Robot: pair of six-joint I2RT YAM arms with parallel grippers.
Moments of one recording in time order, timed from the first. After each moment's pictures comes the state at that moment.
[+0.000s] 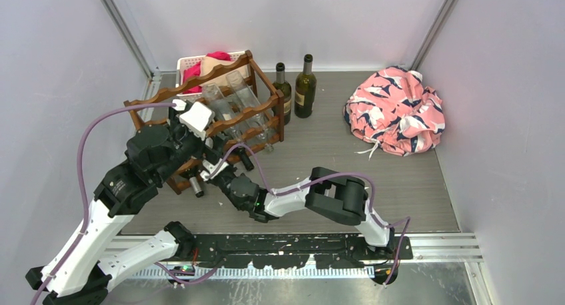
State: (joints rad) left arm -0.70 0.78 1.21 -0.64 -0.18 0.21; right arm 1.33 2.10 1.19 1.11 0.61 -0.32
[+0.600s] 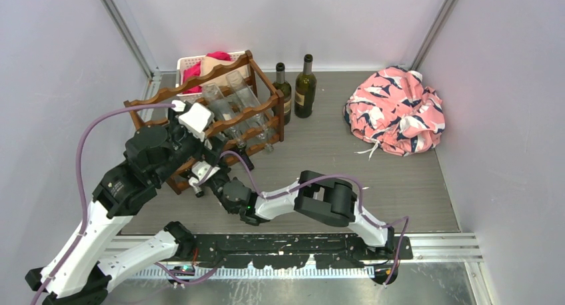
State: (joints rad) left arm -0.70 0.77 1.21 -0.66 -0.17 0.21; right arm 1.35 2.20 1.30 1.17 0.67 -0.49
